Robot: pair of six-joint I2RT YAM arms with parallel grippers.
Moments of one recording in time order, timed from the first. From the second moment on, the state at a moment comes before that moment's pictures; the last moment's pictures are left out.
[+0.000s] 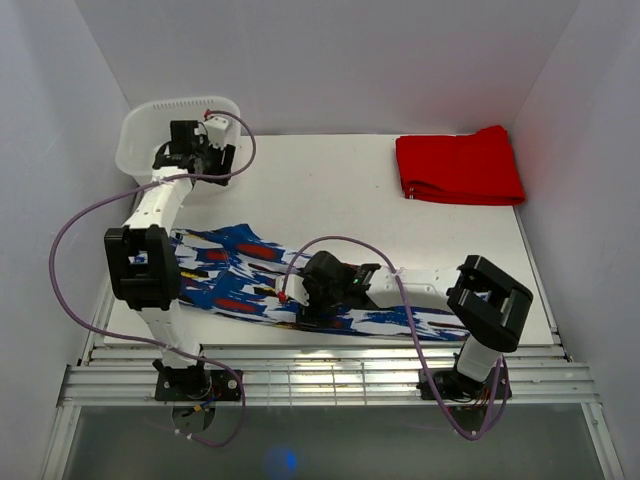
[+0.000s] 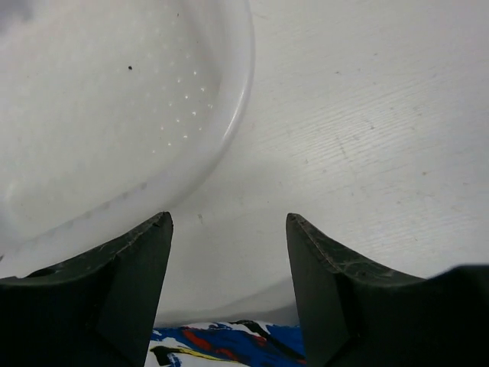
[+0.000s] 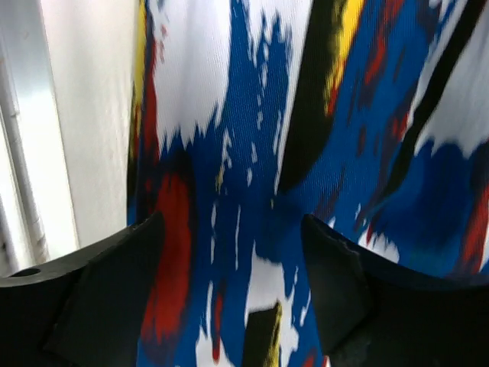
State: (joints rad) left arm -0.02 1.86 1.58 -0.42 0.13 0.31; right arm 1.11 1.70 0.95 -0.16 -0.18 -0.49
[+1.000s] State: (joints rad) left arm 0.11 1.85 1.09 -0.35 0.67 -0.06; right arm 0.46 1.93 1.22 -0.75 -0.71 -0.45
